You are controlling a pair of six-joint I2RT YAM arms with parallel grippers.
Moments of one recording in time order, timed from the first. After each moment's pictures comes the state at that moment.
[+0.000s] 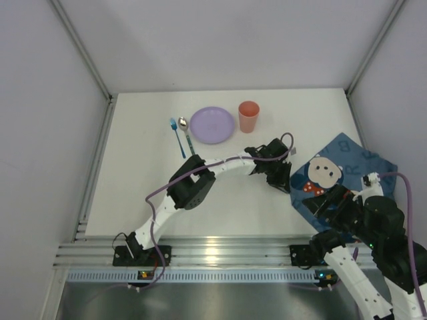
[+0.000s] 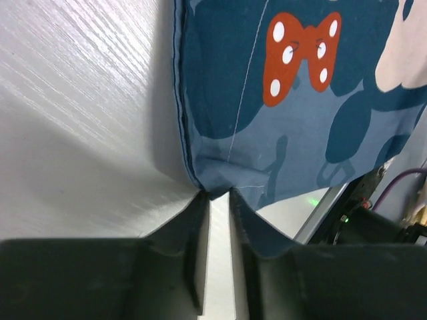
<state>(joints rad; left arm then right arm) -0.98 2.41 1.93 -0.39 0.45 -0.65 0.34 0.28 1.02 -1.30 -0.04 0.84</state>
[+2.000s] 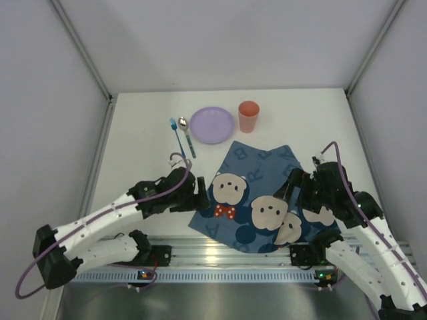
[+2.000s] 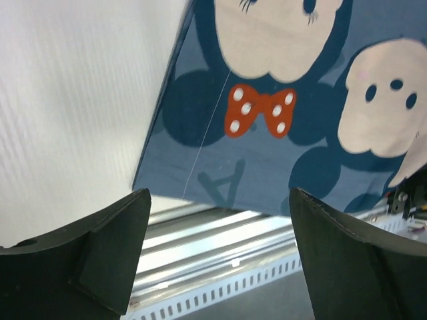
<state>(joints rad) -0.90 0.90 0.72 -0.74 -0.11 -0.94 0.40 0.60 0.74 -0.96 -0.19 0.76</state>
